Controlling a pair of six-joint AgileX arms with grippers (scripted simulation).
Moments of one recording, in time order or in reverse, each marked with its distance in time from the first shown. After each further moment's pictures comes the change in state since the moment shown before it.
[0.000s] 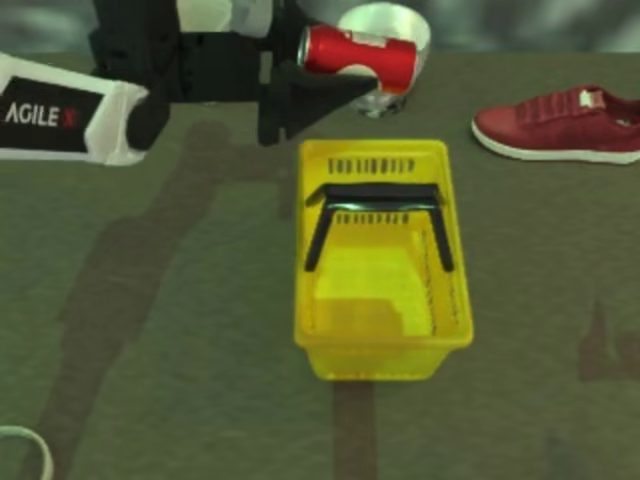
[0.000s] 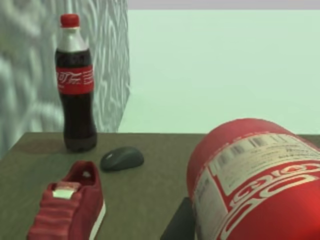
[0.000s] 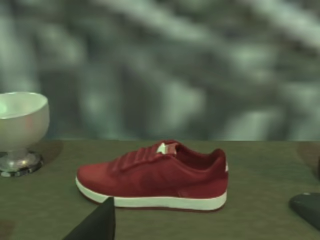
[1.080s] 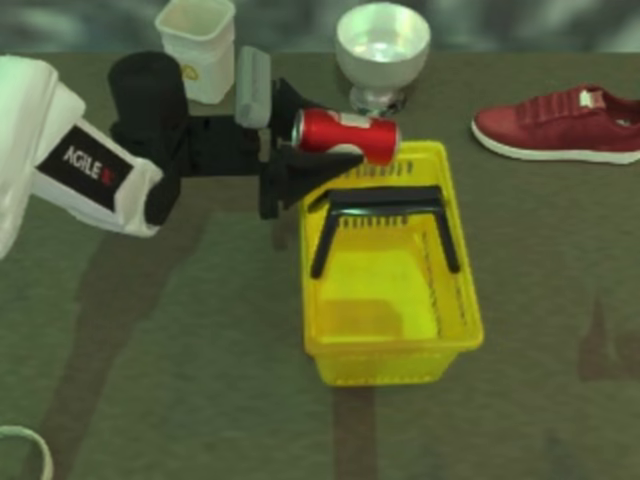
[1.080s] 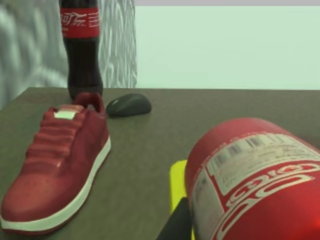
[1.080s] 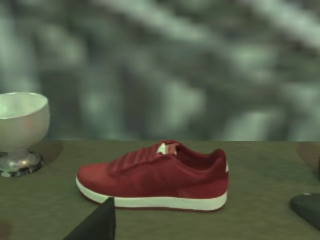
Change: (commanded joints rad) left arm 0.020 0.231 -0.054 0.295 0.001 -0.008; right arm 0.000 0.000 0.000 0.000 0.000 0.000
